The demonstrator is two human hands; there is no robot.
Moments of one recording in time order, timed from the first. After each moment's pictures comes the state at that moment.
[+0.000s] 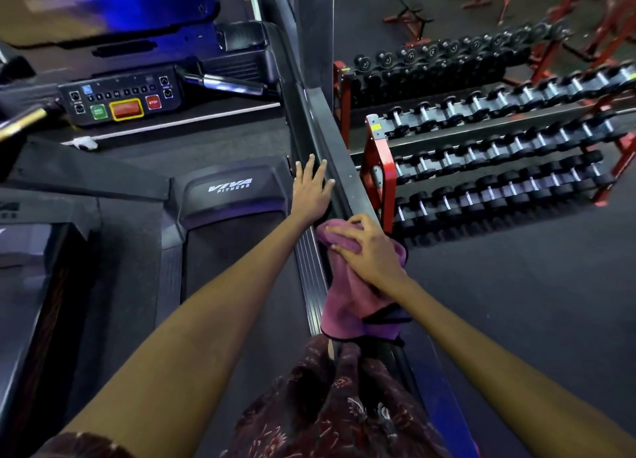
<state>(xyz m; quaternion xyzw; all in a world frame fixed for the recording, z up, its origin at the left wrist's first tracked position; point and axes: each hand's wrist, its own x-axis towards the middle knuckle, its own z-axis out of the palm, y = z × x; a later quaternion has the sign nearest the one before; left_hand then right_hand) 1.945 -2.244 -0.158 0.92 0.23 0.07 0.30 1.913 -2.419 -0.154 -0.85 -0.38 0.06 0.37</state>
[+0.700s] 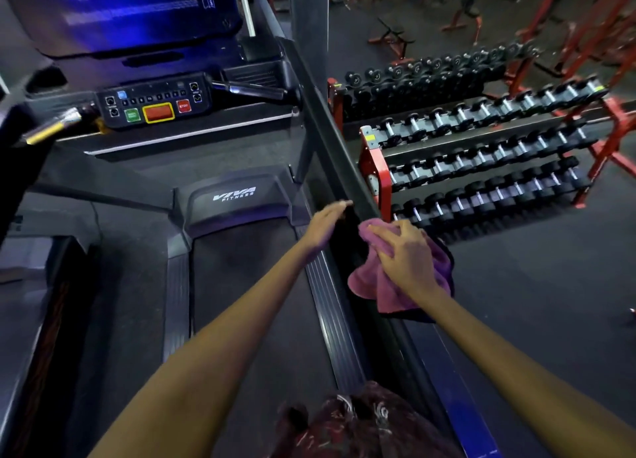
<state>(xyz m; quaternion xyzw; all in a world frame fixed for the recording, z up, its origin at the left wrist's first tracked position) 1.818 -2.258 -0.143 0.73 0.19 0.02 0.66 1.840 -2.433 -0.153 -0.90 -0.32 -0.09 0.27</state>
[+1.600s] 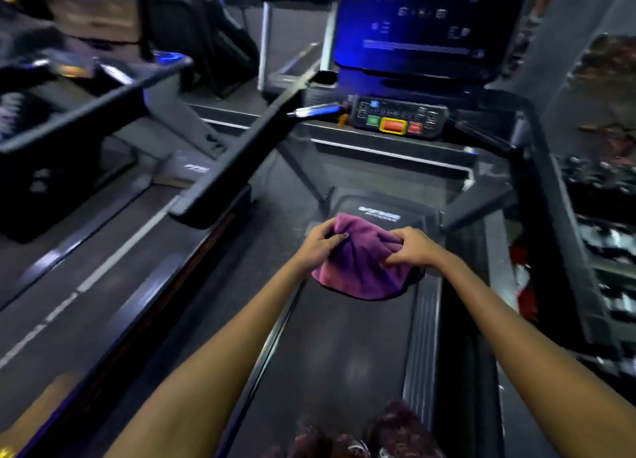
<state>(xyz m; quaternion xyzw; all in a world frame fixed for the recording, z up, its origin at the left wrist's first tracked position) 1.534 -2.077 -0.123 0.70 0.33 0.25 0.58 1.727 -2.170 -0.101 -0.77 -0.56 0.26 0.14</state>
